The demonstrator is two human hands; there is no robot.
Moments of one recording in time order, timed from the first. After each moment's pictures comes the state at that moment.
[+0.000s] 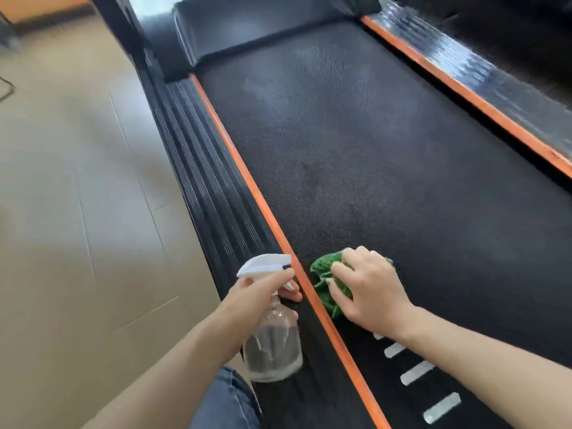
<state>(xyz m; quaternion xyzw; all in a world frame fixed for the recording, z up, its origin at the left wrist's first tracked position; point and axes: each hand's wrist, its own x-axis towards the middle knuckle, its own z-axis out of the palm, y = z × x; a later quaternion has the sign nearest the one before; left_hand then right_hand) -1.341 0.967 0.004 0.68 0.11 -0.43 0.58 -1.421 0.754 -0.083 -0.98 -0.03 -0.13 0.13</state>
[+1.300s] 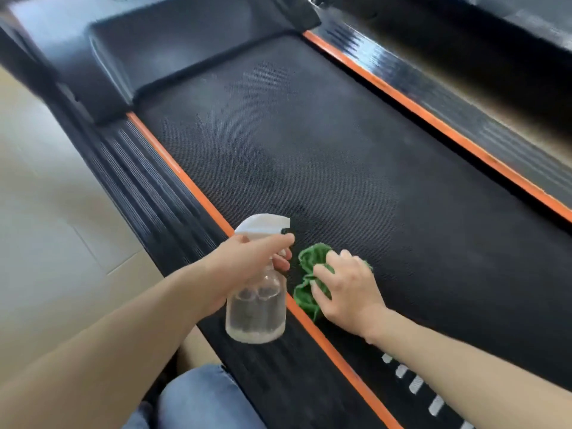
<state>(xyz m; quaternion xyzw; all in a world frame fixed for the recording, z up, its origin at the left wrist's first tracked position) -1.169 0.922 0.052 0.70 -0.04 -0.55 0.45 -1.335 0.773 -0.078 -0.98 0.15 -0.10 0.07</state>
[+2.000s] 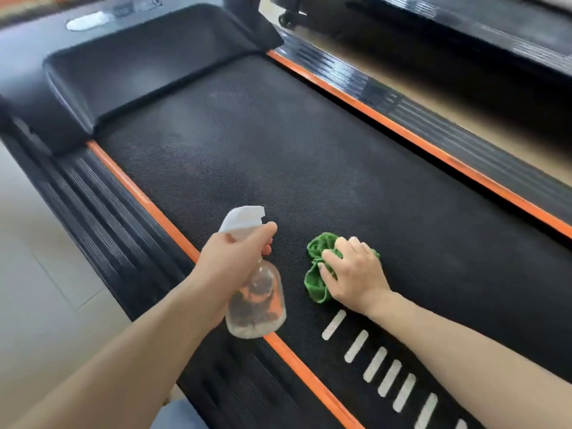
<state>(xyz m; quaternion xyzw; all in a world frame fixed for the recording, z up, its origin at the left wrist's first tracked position) -1.187 0.870 0.059 0.77 -0.02 -0.40 0.50 -1.343 0.691 -0.094 -0.97 0.18 -0.15 0.02</state>
